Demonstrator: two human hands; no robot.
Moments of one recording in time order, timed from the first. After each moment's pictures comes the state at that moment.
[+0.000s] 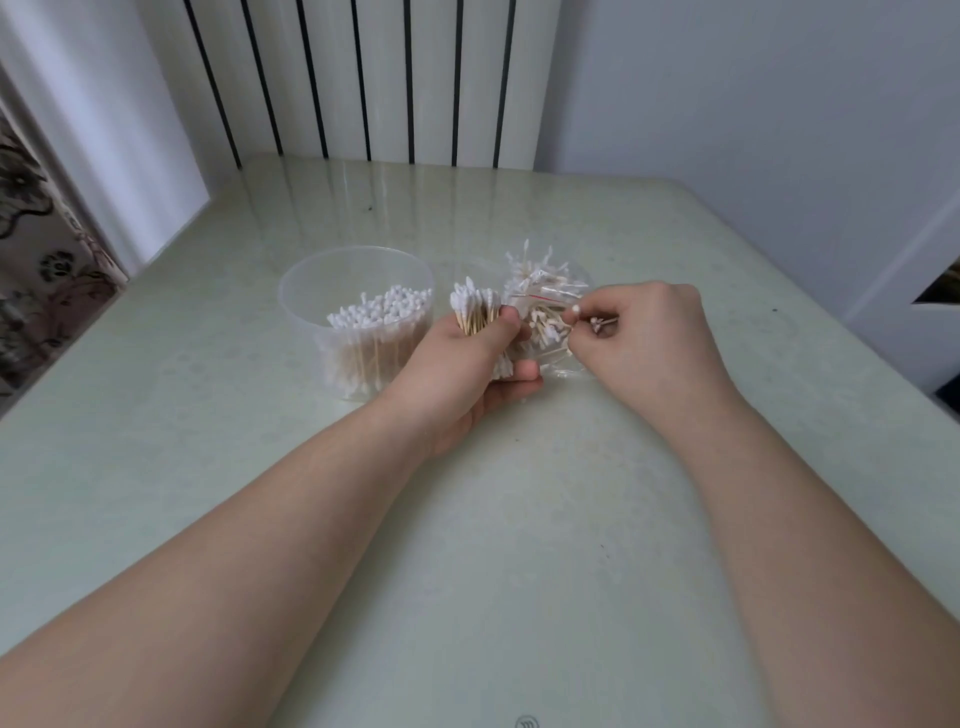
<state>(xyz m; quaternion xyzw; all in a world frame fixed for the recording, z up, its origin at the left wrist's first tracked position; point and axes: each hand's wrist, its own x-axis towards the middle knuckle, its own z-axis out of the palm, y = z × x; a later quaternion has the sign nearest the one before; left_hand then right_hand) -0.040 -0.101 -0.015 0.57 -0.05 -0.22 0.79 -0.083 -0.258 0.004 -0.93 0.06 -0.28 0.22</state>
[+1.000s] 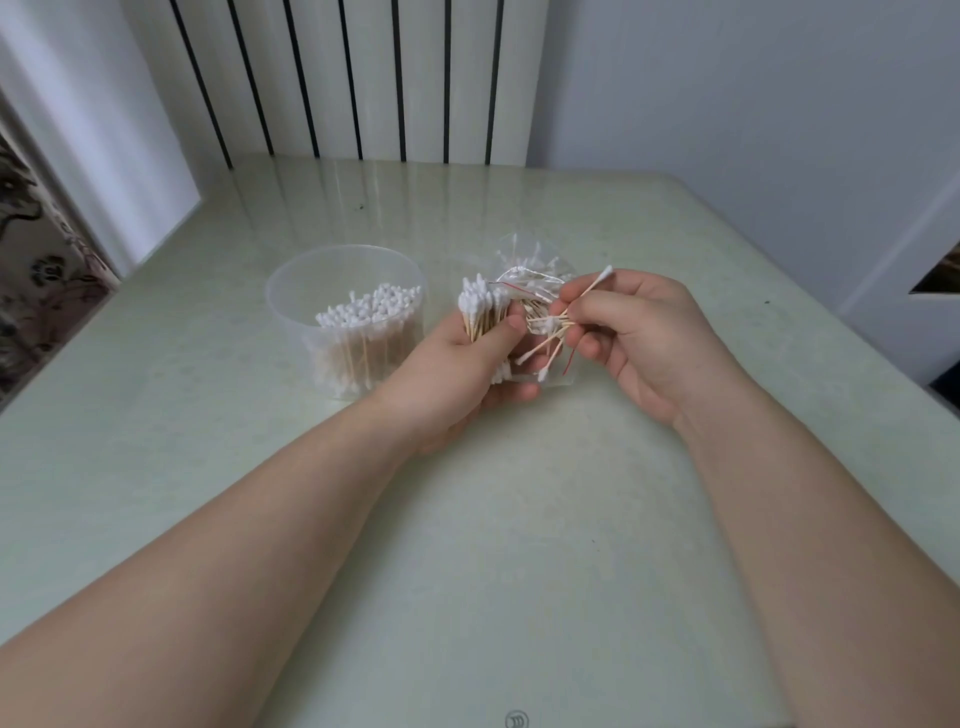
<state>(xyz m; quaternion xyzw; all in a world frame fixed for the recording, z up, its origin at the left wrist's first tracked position) -0.044 -0.099 -0.017 0.60 -0.16 -0.23 0.75 -0.083 -0.254 0.018 -0.65 0.11 -0.12 0.74</state>
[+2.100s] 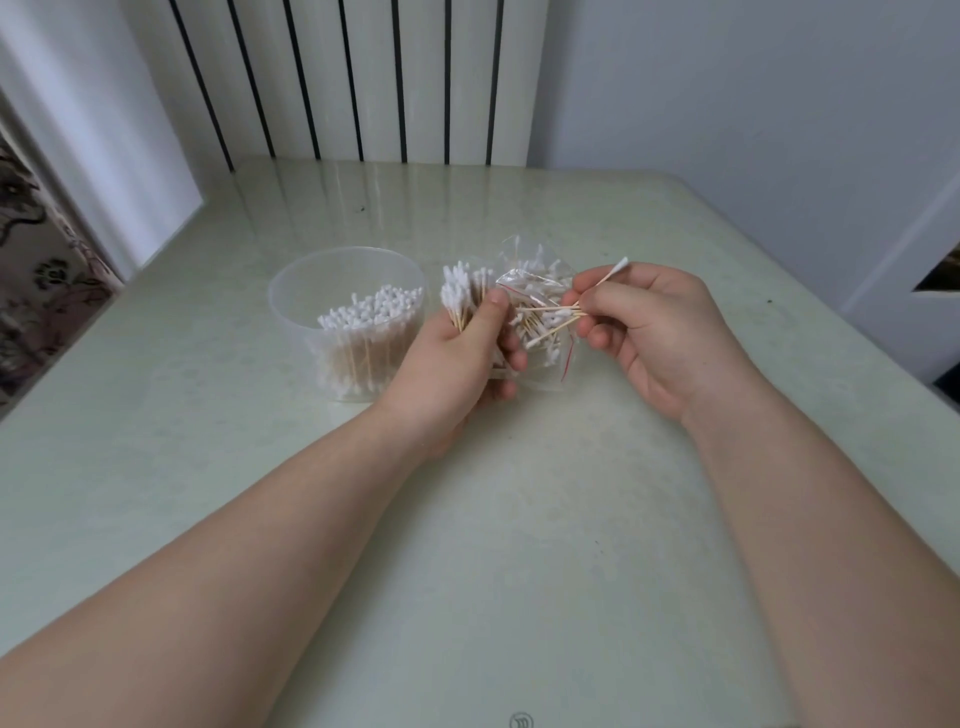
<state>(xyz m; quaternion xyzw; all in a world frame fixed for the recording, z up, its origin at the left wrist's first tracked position) -0.045 -0.102 -0.017 0.63 -0.11 -0.14 0.76 -0.082 -0.257 0.020 -0.65 0.12 -0.16 0.74</state>
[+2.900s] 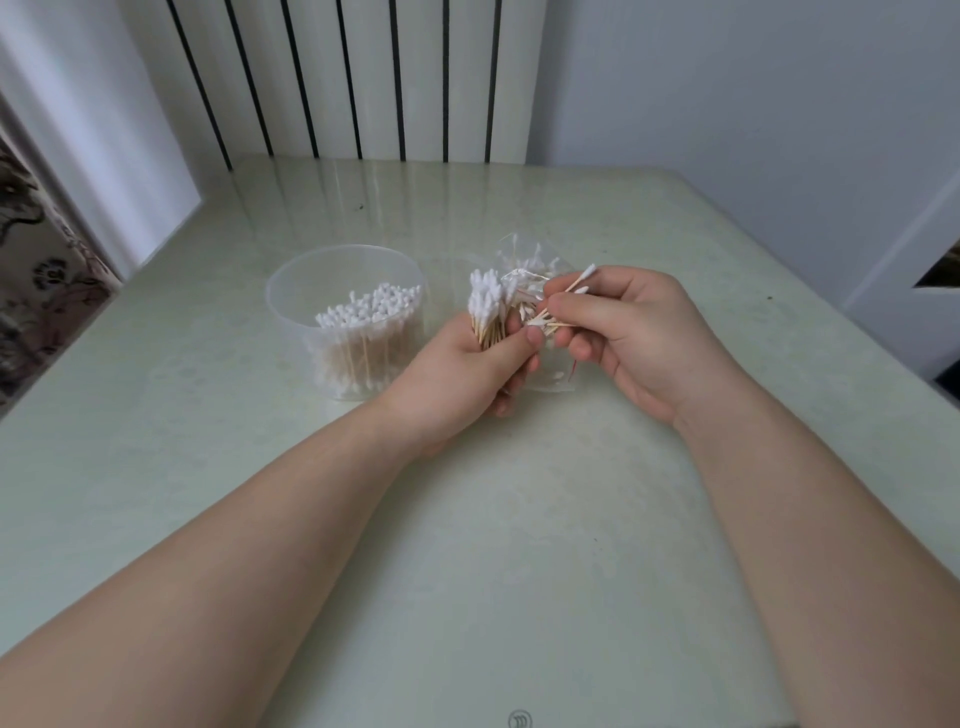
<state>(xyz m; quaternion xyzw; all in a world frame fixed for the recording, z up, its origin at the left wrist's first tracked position) -0.046 -0.095 -0.017 0.68 -0.24 -0.18 0.67 -0.083 -0.253 0.015 -0.69 0.06 -0.10 0.72</state>
